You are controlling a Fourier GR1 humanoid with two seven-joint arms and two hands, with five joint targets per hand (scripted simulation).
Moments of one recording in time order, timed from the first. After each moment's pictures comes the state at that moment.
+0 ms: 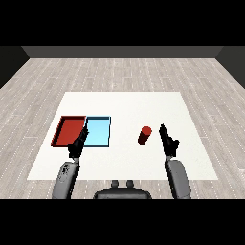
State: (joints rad) left arm 0.00 0.13 -0.07 -1.57 0.00 -0.01 -0.02; right arm -0.03 -0.09 0.01 -1.54 0.00 -0.04 -0.01
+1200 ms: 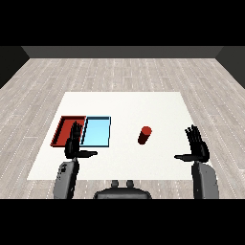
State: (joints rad) left arm -0.01 0.06 0.04 -1.58 0.08 -0.07 -0.45; right arm 0.00 -0.32 -0.31 -1.39 -0.27 0.43 -0.43
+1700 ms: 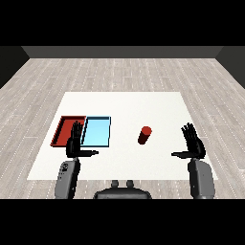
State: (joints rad) left arm -0.02 0.05 0.04 -1.58 0.09 -0.07 -0.45; right arm -0.05 -0.29 -0.31 -1.37 -0.26 0.42 -0.38
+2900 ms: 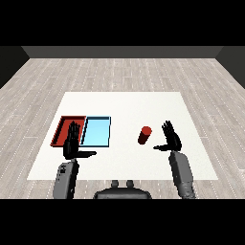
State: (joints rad) left arm 0.00 0.04 0.06 -1.62 0.10 -0.07 -0.45; right arm -0.21 -0.14 -0.20 -1.16 -0.22 0.34 -0.36
